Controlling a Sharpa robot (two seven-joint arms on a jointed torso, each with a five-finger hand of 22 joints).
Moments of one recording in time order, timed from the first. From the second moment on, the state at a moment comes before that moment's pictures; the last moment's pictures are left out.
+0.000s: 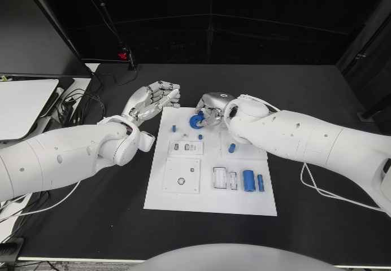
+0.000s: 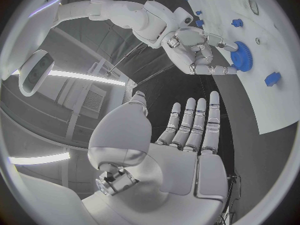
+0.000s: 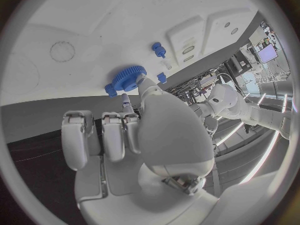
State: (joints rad) left arm 1.27 -0.75 -0.24 1.33 -0.26 -0.37 0.68; left_hand 1.09 0.03 -0.09 0.29 0.17 0.34 0.15 0.73 0.06 0.48 0.24 0.72 0.06 0.38 0.22 0.85 0.07 0.15 0.59 0.29 0.40 0.29; right arm 1.23 -0.34 -0.04 1.02 -1.52 -0.23 -0.14; right_hand 1.42 -0.10 0.13 0.22 0.15 0.87 0.09 0.06 0.07 1.47 0.02 1.57 1.31 1.47 -0.03 1.57 1.31 0.01 1.47 0.09 1.57 1.31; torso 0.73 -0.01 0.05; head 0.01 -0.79
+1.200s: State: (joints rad) left arm 1.27 -0.75 -0.24 1.32 -0.26 -0.37 0.68; left_hand 1.09 0.03 -0.09 0.29 0.17 0.34 0.15 0.73 0.06 0.48 0.24 0.72 0.06 0.38 0.22 0.85 0.07 0.15 0.59 0.29 0.40 0.29; right arm 1.25 -0.58 -0.04 1.29 -1.26 -0.53 0.03; right_hand 1.37 -0.13 0.09 0.27 0.18 0.93 0.10 0.08 0.08 1.47 0.01 1.57 1.31 1.47 -0.04 1.57 1.31 0.01 1.47 0.08 1.57 1.31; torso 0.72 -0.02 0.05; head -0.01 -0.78
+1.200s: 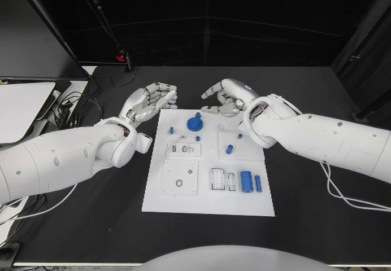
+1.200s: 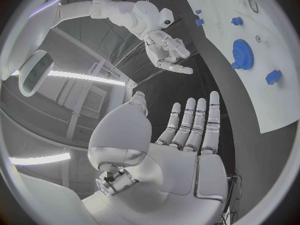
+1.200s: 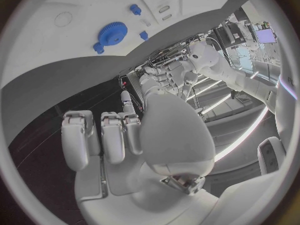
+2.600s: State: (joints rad) left arm 1.26 -0.75 -0.24 1.31 -0.26 -0.37 0.68; left_hand 1.09 0.03 -0.09 0.29 0.17 0.34 0.15 0.73 0.06 0.48 0.24 0.72 0.06 0.38 0.22 0.85 0.07 0.15 0.59 0.29 0.40 0.29; right arm 1.15 -0.83 -0.04 1.26 -1.14 -0.49 0.09; right_hand 1.41 -0.14 0.06 0.29 0.12 0.91 0.10 0.08 0.08 1.47 0.02 1.57 1.31 1.47 -0.03 1.57 1.31 0.01 1.47 0.08 1.57 1.31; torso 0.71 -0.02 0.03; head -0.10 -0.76
